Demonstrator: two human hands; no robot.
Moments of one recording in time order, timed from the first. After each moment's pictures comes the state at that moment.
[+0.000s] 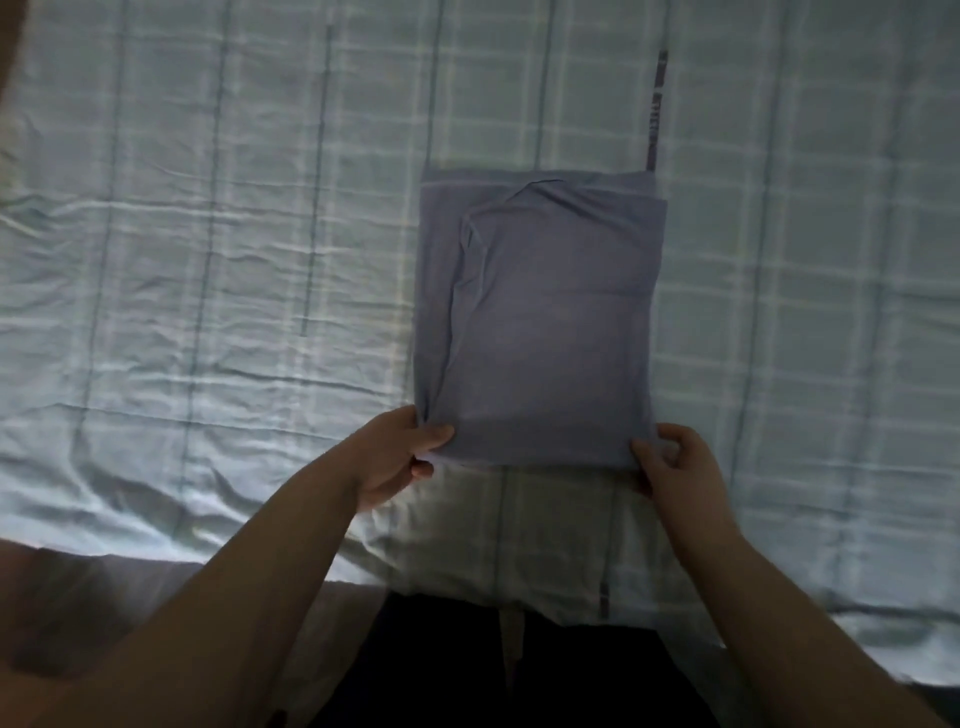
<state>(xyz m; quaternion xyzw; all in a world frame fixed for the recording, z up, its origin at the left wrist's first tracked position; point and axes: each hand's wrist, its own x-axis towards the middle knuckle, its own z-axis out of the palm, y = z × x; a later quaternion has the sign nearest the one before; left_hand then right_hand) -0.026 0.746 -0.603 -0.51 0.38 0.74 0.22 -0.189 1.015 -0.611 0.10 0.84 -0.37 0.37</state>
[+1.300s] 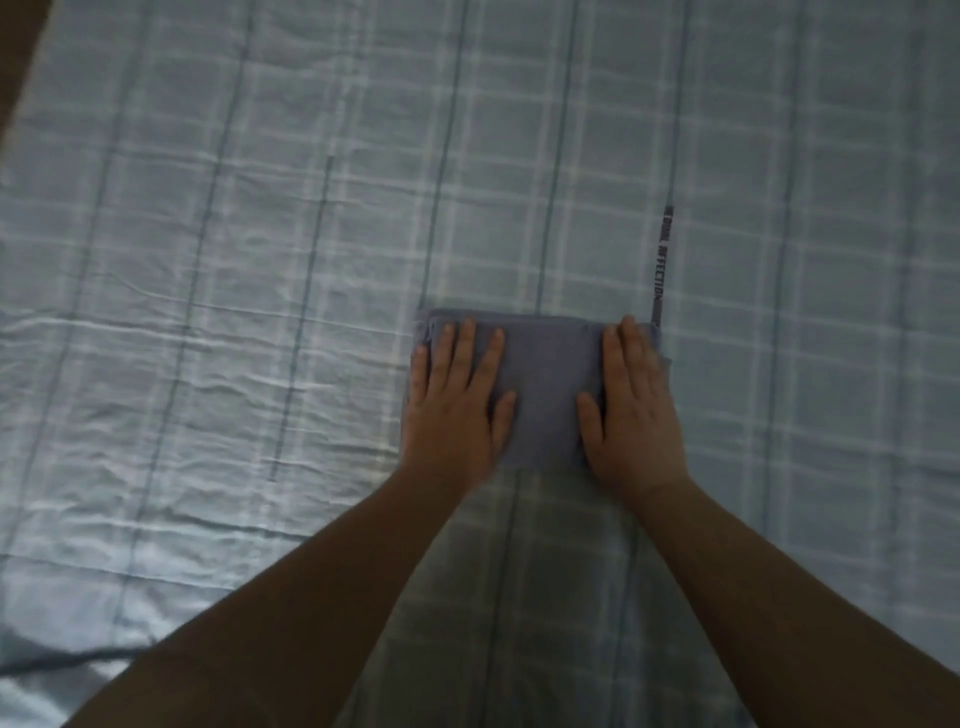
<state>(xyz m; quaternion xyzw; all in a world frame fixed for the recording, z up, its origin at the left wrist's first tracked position) -0.197 0.694 -0.673 -0.26 0.95 0.15 0.03 -0.337 0.853 -0.670 -0.40 0.89 -0.17 0.12</state>
